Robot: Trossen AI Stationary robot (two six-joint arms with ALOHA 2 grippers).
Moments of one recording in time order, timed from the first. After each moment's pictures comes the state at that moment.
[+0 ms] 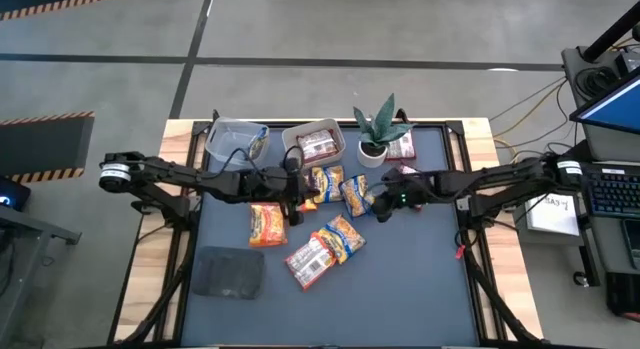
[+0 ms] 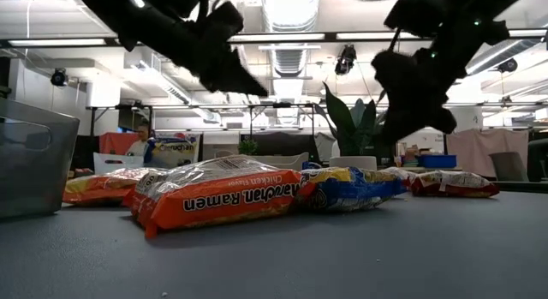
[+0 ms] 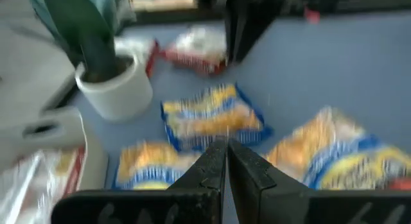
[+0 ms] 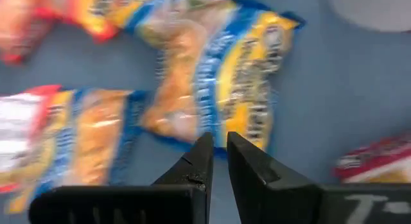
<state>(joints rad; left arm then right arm) 0.05 1.44 0.77 0.23 -0.14 0.07 -0.06 1.23 0.66 -0.33 0.17 0.77</state>
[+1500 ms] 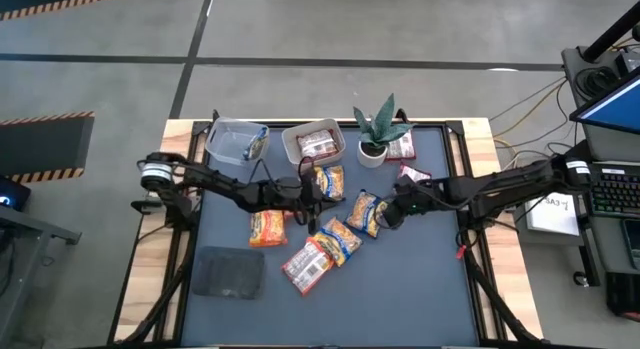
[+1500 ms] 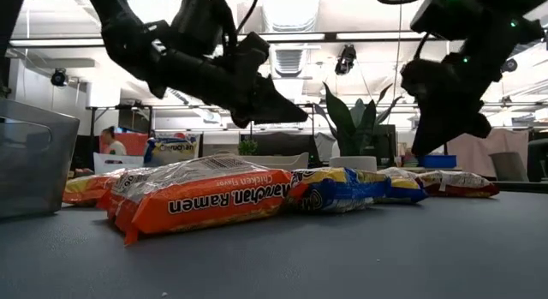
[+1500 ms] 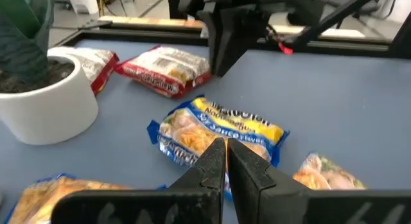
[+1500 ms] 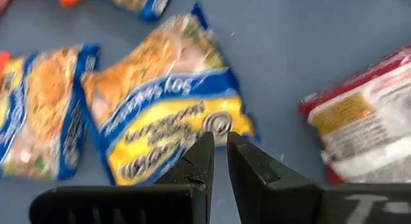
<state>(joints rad) 0.04 1.78 0.77 0.72 -0.03 -0.05 0.03 1.12 0.54 -0.41 0.22 0.87</state>
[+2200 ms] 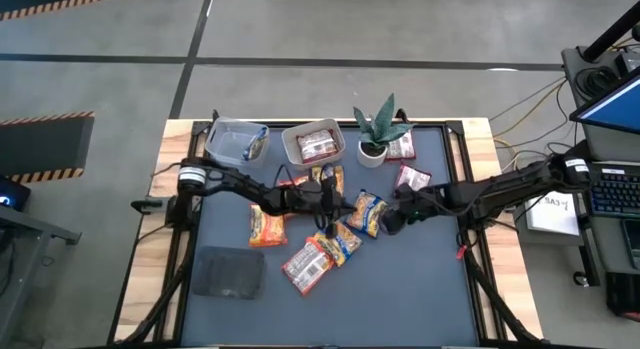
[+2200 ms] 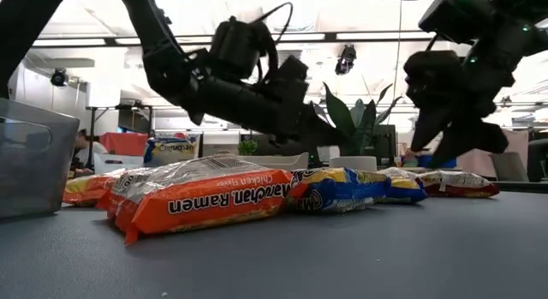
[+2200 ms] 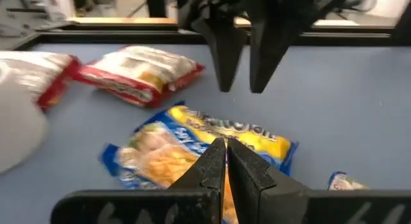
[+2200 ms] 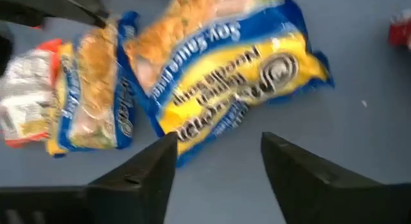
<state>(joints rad) 0.04 2.05 0.97 0.79 0.05 0.00 0.09 1.12 0.48 -0.28 0.07 1.08</state>
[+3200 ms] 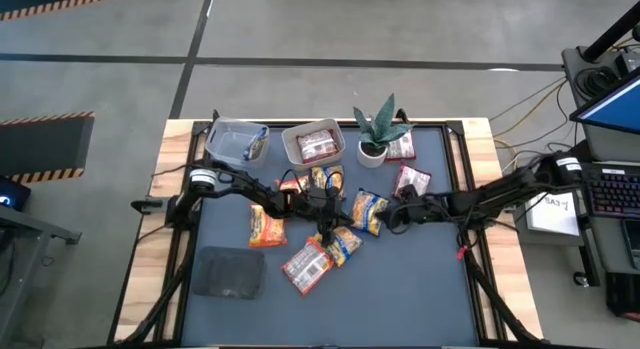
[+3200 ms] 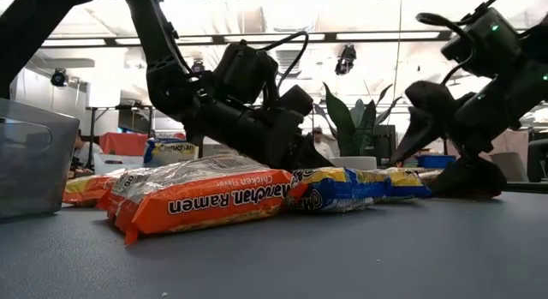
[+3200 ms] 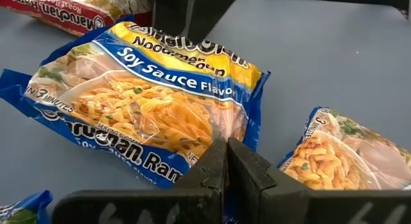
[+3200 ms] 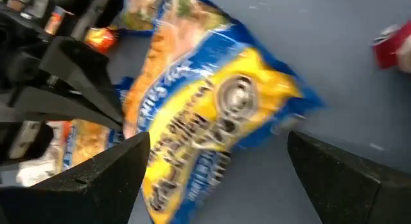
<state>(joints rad) 0.04 2.15 0.97 0.72 0.14 -0.05 0.10 1.23 0.21 0.33 0.26 1.20</state>
